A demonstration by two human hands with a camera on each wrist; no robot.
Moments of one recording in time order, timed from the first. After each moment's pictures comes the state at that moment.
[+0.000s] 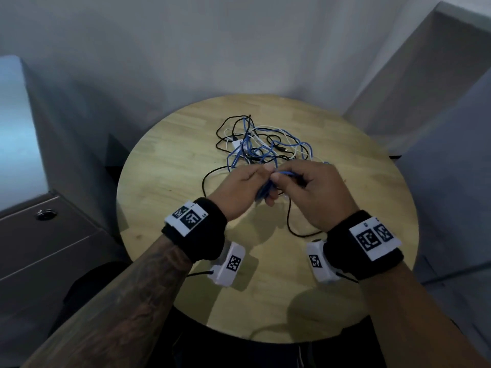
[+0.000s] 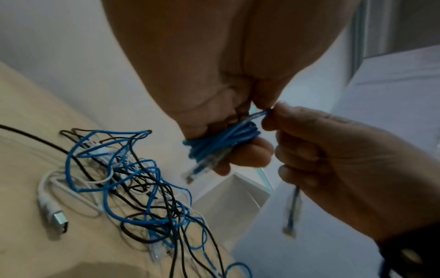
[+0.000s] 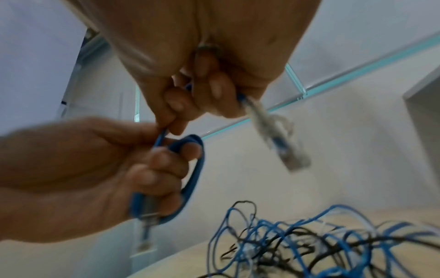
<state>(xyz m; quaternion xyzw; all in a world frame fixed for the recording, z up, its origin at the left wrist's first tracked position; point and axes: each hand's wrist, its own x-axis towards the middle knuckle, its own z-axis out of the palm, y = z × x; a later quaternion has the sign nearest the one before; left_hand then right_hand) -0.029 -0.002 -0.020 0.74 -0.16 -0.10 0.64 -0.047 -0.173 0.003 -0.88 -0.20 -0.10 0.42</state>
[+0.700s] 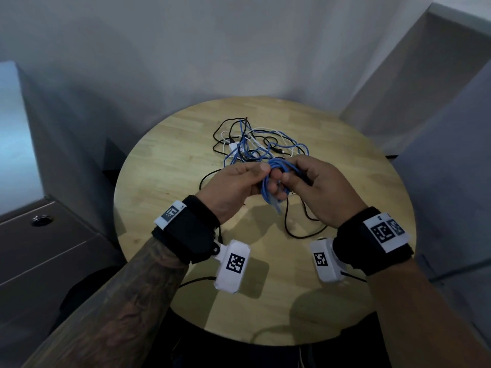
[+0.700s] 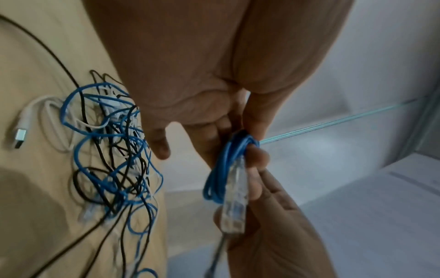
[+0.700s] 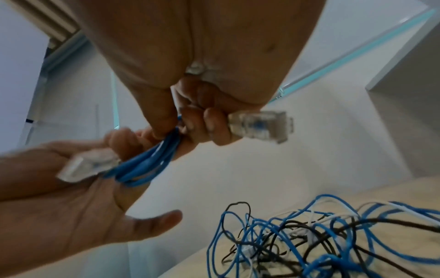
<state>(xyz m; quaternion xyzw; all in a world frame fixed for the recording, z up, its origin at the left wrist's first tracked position) -0.031 -0.001 -0.007 0.56 -0.13 -0.20 0.79 -0.040 -0.189 0.002 -0.86 -0.17 -0.03 0.48</state>
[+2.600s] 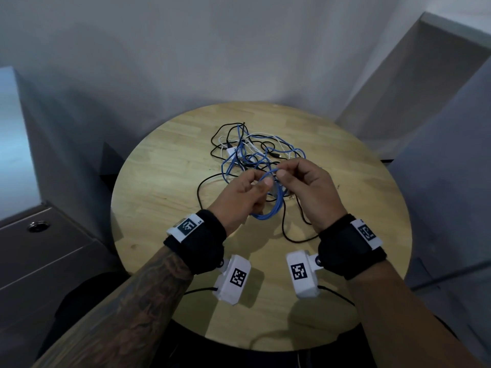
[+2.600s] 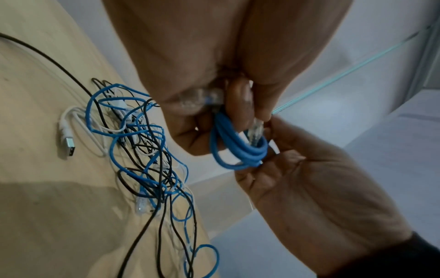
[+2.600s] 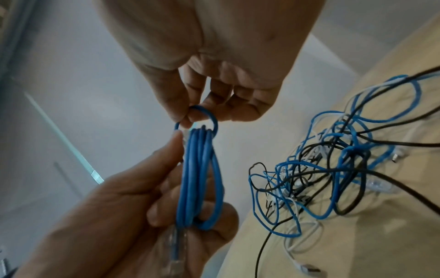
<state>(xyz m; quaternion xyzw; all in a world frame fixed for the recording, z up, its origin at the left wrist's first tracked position) -0.029 -0.013 -0.033 0.65 -0.11 -0.14 0.74 -0.037 -0.173 -0.011 -0.76 -0.07 -0.05 0.65</state>
